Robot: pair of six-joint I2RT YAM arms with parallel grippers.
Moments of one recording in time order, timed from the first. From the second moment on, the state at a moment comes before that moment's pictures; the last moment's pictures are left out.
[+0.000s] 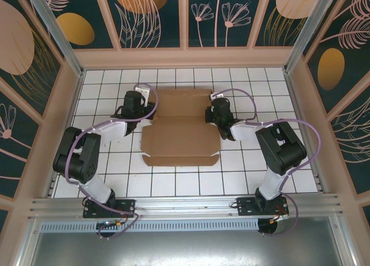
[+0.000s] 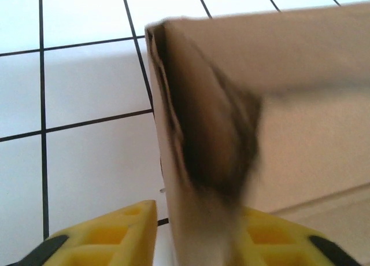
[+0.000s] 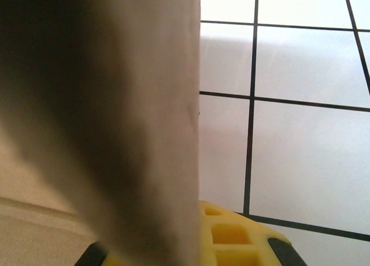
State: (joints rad) left arm -0.32 1.68 0.89 0.18 0.04 -0.13; right arm 0.52 1.75 0.85 0.32 0.21 0.20
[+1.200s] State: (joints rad) left arm -0.37 1.78 0.98 0.16 -0.24 -0.31; right arm 0.70 1.79 1.01 0.08 0.68 0.42
